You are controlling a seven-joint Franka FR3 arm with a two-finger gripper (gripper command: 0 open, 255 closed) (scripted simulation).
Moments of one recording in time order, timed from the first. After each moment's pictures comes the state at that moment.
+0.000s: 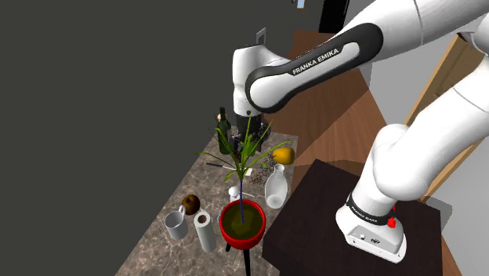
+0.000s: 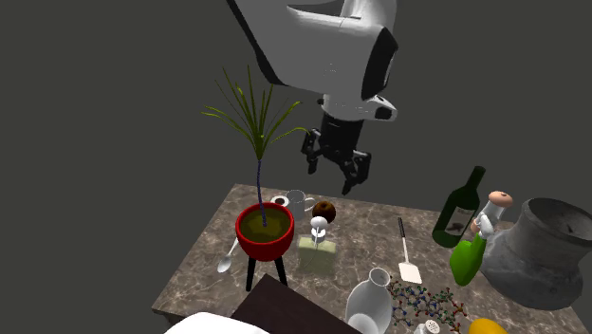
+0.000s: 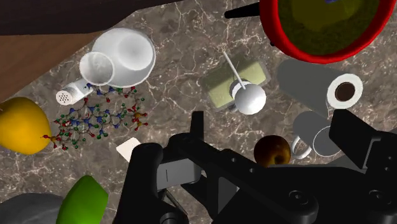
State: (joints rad) arm 0.14 -0.36 0.18 -2.51 0.21 2.11 0.37
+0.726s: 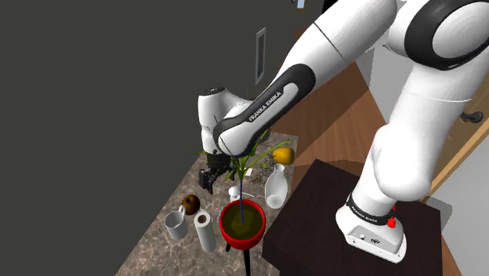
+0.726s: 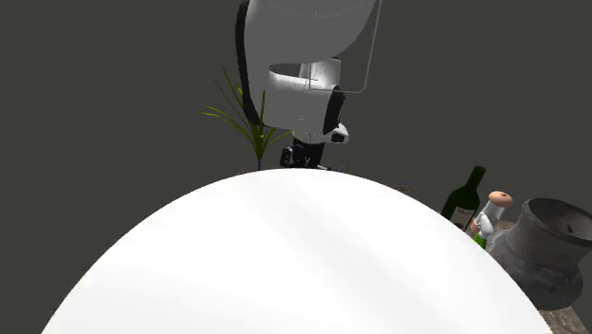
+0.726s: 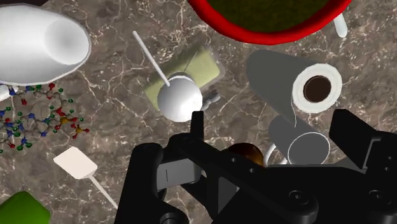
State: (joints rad) arm 0.19 0.04 0.30 -2.36 0.15 2.38 0.56
